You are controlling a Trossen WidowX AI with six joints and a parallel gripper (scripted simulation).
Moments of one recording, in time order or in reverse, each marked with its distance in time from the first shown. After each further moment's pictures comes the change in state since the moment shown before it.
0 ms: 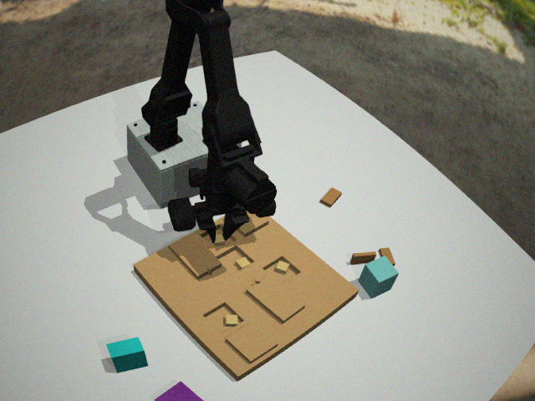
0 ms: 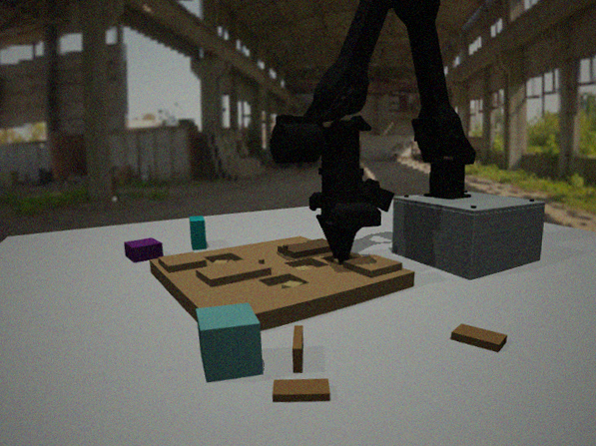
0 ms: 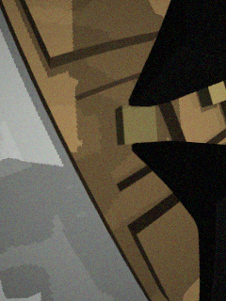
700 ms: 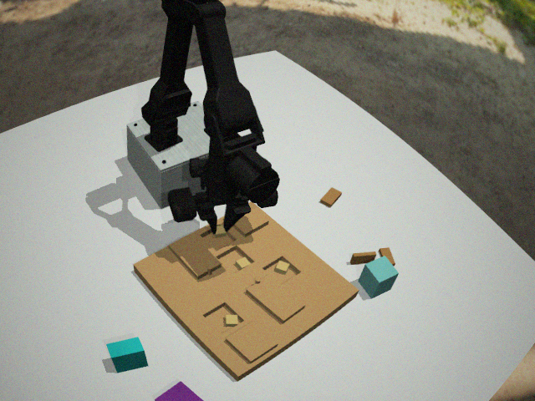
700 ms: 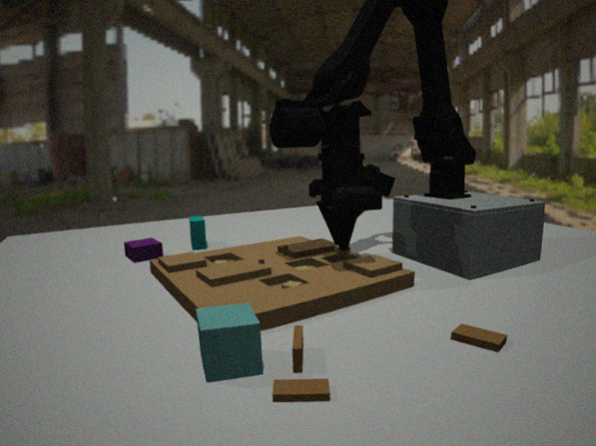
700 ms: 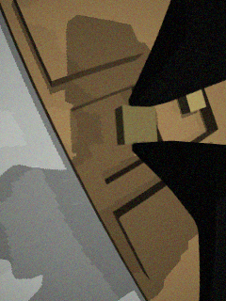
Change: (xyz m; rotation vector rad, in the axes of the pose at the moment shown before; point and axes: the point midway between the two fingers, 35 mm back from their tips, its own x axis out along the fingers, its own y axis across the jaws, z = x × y) arm -0.023 -0.001 0.001 -0.005 -0.005 0.001
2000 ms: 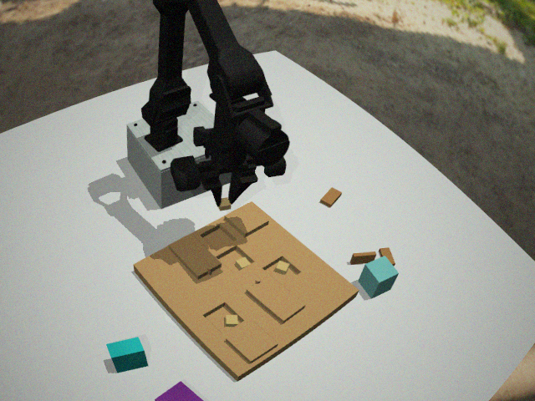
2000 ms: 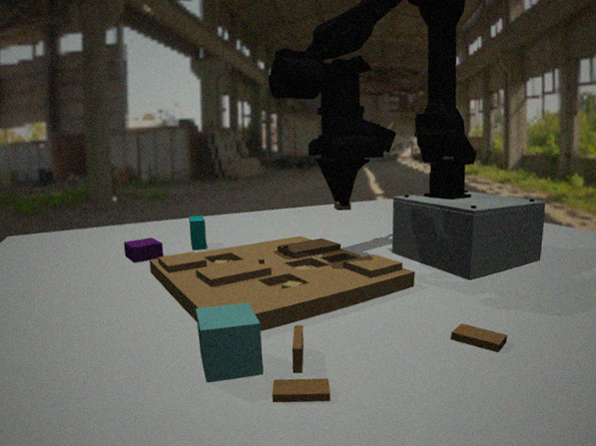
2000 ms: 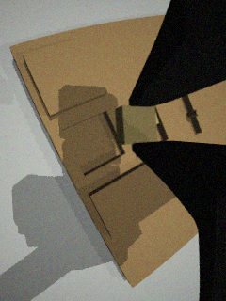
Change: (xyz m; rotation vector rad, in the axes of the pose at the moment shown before) arm -0.069 -0.005 -0.001 -0.003 0.002 -0.001
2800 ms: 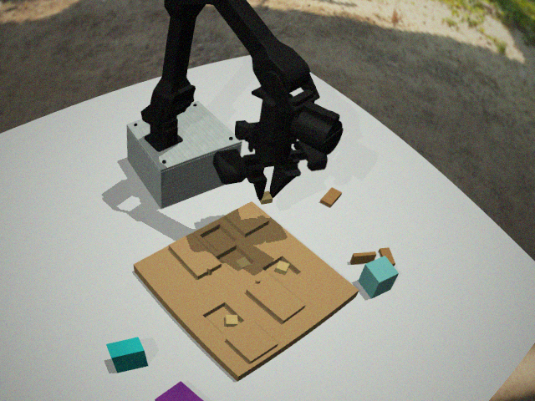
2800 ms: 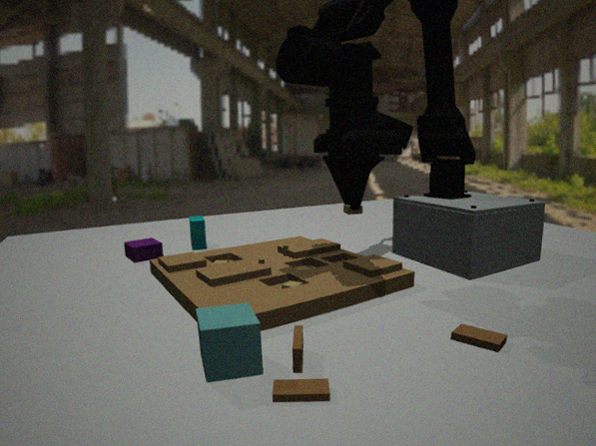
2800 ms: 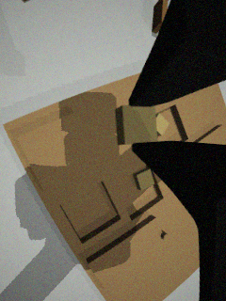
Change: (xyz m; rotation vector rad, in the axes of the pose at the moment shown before) arm -0.007 -0.074 -0.007 -0.002 0.001 -0.005
